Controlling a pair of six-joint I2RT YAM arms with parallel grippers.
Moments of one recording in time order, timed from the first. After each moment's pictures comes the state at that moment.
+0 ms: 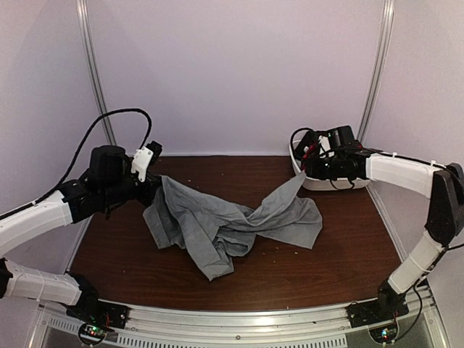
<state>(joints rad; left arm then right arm) -0.61 1.08 0.83 -0.18 -0.05 0.09 0.36 1.64 1.18 -0.26 -0.07 0.40</state>
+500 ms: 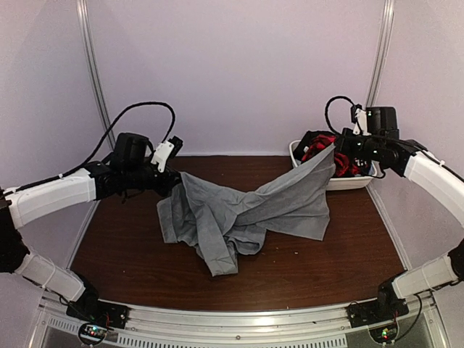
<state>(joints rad) -0.57 1.34 1.03 -0.22 0.12 0.07 0.28 1.27 1.21 -0.35 0.00 0.41</state>
